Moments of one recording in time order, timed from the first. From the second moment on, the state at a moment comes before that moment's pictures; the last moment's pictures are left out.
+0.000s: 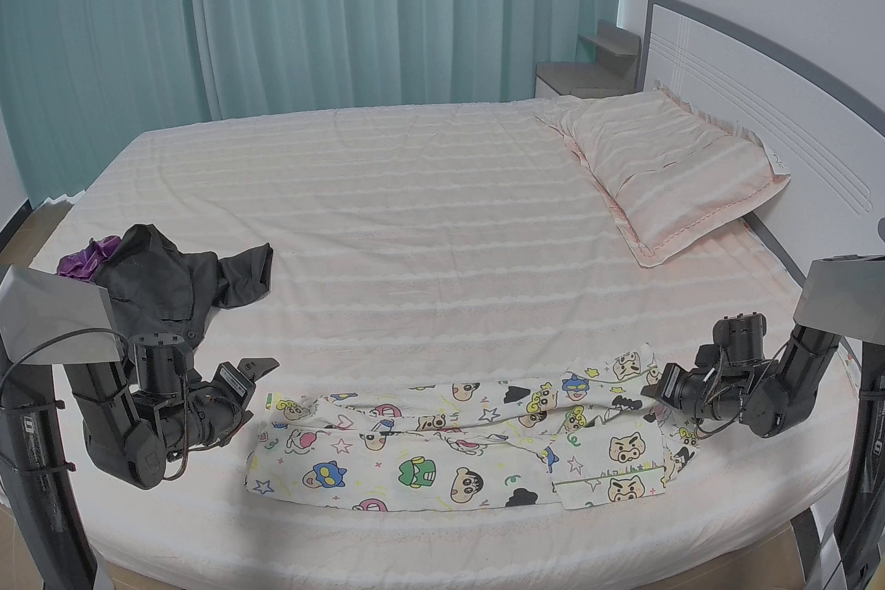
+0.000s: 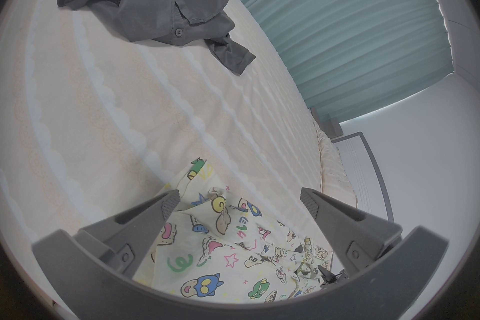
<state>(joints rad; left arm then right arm) -0.04 2.23 -0.40 -1.29 -0.23 -1.00 0.08 2.31 -0.62 -0.97 0.27 0.59</state>
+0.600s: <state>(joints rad) -0.04 2.23 -0.40 -1.29 -0.23 -1.00 0.04 2.27 -0.60 -0.87 0.27 0.47</state>
